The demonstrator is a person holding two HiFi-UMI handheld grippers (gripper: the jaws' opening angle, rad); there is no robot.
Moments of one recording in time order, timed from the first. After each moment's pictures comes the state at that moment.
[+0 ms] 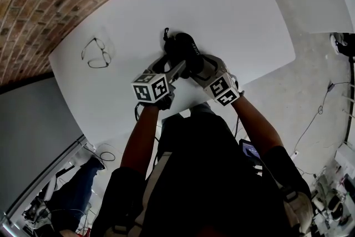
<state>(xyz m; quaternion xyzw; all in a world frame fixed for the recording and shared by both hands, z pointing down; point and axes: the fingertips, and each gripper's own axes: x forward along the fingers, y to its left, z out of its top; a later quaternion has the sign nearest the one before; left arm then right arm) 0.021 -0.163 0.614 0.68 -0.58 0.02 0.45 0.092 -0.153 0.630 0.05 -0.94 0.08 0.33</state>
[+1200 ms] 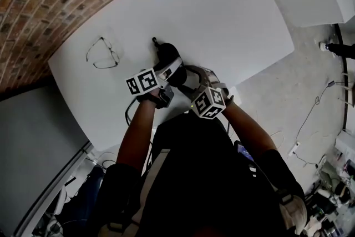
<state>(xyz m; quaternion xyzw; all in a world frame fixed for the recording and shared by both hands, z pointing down) -0.026 -0.122 0.633 0.63 -0.50 -0.14 0.58 0.019 -0.051 0.616 0.01 -0.93 -0.04 0.36</state>
